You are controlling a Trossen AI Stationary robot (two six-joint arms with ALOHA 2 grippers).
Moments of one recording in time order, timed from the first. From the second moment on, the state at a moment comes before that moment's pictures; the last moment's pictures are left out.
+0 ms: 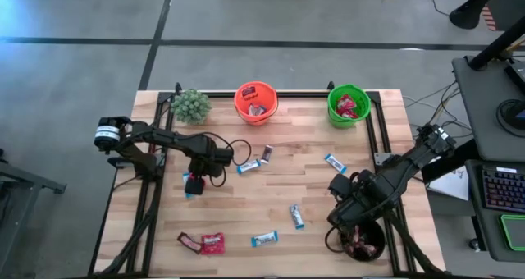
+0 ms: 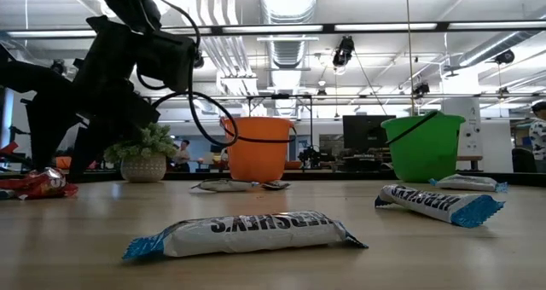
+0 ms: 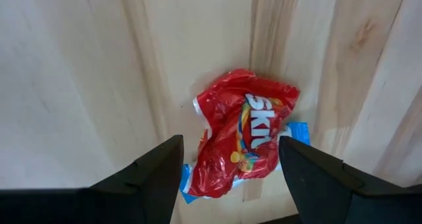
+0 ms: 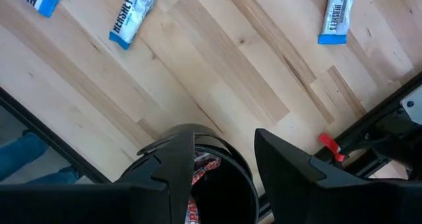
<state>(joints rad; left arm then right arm) 0.05 1.57 0.85 -1.07 0.17 0.14 0.62 1.59 1.62 -1.56 0.07 1.34</state>
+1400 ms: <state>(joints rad) 0.05 1.54 1.07 -1.36 0.20 0.17 0.61 1.59 1.62 -1.44 0.12 1.25</state>
